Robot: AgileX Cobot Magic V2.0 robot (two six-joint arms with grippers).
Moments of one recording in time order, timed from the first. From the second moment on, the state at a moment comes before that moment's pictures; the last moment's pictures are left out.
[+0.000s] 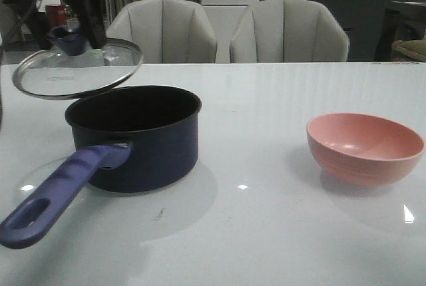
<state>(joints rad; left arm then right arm) -0.27 1.98 -1.90 -0.08 1.25 -0.07 0.44 0.29 -0.16 0.30 0.01 -0.28</state>
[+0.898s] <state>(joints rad) -0.38 1.98 -1.86 -0.14 1.25 -0.02 0.44 0.29 -0.16 0.30 0.01 -0.28</state>
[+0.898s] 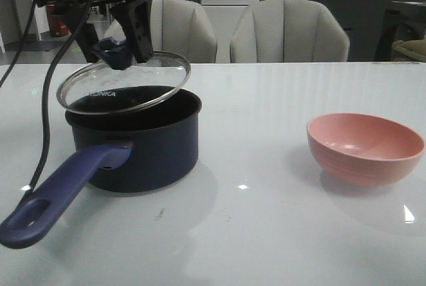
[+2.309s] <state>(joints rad) -0.41 2.01 -1.84 -0.13 1.24 0.03 0.44 0.29 -0.16 0.30 0.01 -0.28</state>
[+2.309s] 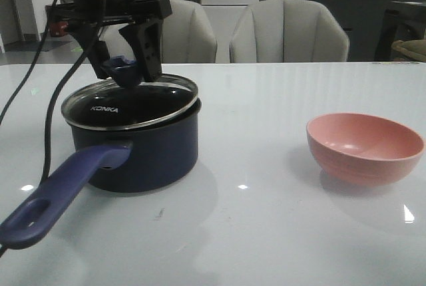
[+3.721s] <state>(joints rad) -0.37 1.50 -1.61 -0.08 1.15 0.03 0.44 0.29 -0.16 0.30 0.01 -0.28</state>
